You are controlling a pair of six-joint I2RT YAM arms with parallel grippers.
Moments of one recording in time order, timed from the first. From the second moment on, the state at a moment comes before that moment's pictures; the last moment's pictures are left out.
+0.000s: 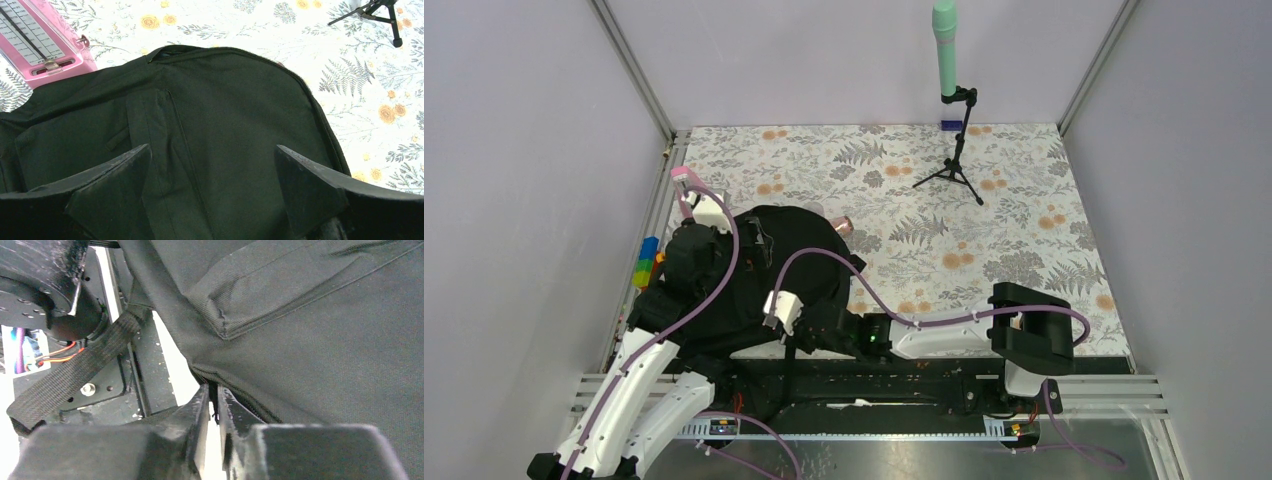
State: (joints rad) left arm -0.36 0.67 0.79 -0.53 -0.13 -0.27; right arm 1.39 1.72 0.95 0.36 0.16 -0.05
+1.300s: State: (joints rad) left arm -0.34 0.68 0.79 -0.53 -0.10 -0.27; right arm 1.39 1.50 0.82 0.29 0.32 0.11
